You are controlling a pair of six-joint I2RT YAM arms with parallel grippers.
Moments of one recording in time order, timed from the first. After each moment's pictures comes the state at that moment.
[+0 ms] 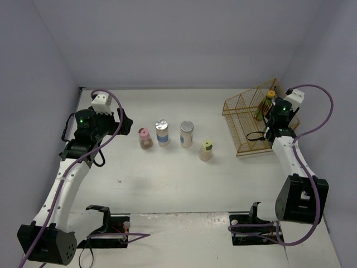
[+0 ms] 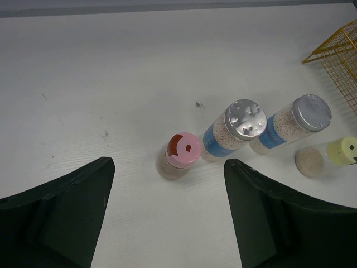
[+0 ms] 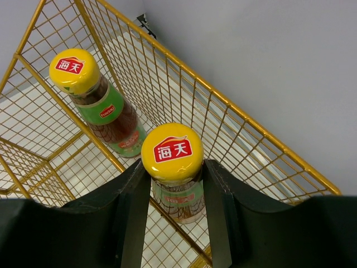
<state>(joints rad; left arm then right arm) -0.12 1.01 0.97 -0.30 0.23 -0.14 -0.14 1.33 0.92 0.06 0.44 0.21</state>
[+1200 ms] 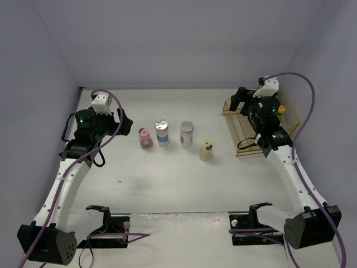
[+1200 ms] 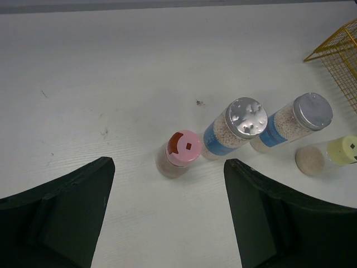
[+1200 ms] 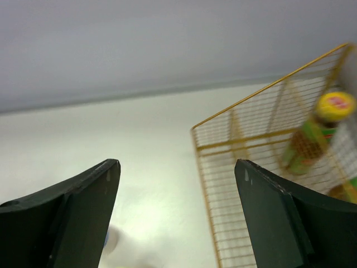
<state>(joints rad) -0.12 1.01 0.97 -0.31 0.23 -0.14 0.13 1.13 1.04 -0.04 0.14 0.22</state>
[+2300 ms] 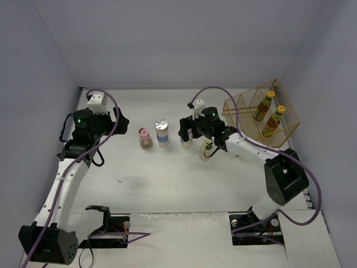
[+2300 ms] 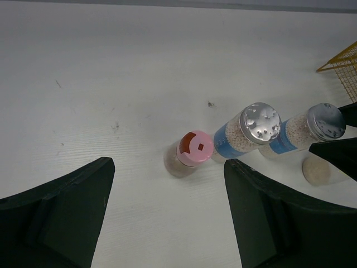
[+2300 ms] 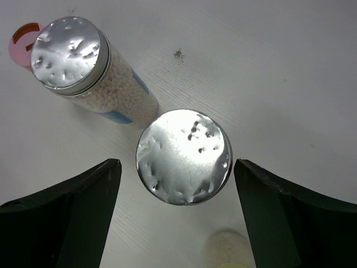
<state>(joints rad) -0.08 1.01 0.97 -0.33 0.20 -0.18 0.55 1.58 1.00 0.04 -0.17 0.10</state>
